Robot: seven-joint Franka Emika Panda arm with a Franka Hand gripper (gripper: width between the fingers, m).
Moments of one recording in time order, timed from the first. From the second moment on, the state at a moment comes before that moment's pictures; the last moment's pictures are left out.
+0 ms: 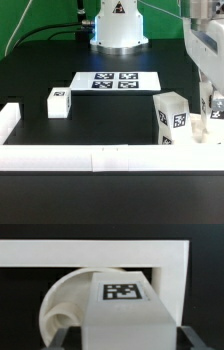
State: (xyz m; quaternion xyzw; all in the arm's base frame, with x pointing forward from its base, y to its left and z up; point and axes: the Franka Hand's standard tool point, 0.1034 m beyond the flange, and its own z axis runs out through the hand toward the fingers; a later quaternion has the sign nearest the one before) arm 0.634 0.108 0.079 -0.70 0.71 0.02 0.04
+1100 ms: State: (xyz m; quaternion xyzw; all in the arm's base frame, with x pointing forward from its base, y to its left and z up) arm 0.635 0.121 0.109 -0.82 0.56 0.00 0.09
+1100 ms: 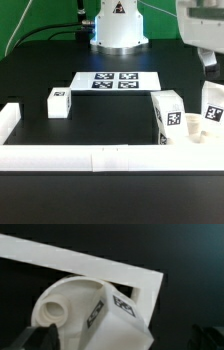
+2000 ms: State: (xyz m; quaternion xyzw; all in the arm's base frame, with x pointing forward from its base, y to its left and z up) arm 0.638 0.123 0.119 -0.99 0.10 -0.03 0.04
